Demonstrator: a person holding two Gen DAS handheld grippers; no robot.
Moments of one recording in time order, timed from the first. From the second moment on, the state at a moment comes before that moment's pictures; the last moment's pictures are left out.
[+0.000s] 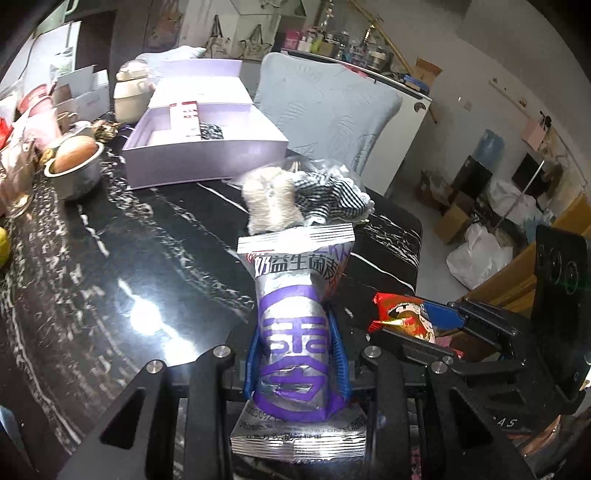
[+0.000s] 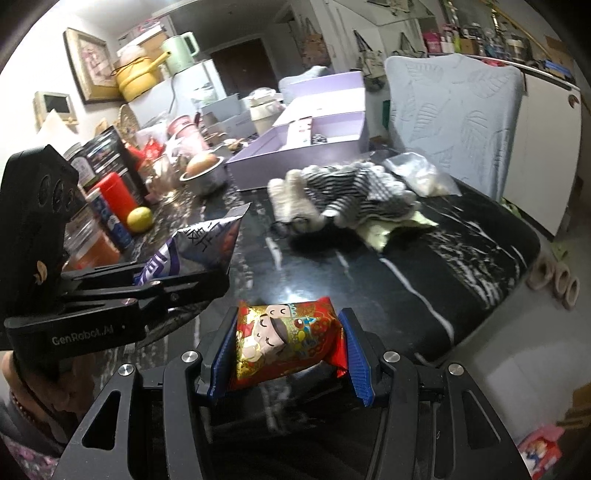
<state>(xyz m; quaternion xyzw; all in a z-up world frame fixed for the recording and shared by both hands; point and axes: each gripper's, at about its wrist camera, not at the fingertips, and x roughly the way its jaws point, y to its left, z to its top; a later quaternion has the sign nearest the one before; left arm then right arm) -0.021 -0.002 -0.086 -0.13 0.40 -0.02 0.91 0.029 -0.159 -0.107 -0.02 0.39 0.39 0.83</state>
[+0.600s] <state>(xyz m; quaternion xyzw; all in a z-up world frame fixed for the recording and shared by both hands) -0.018 0.028 -0.032 -0.14 0.33 0.01 0.93 0.028 -0.123 -0.057 -0.05 0.33 0.45 0.83</state>
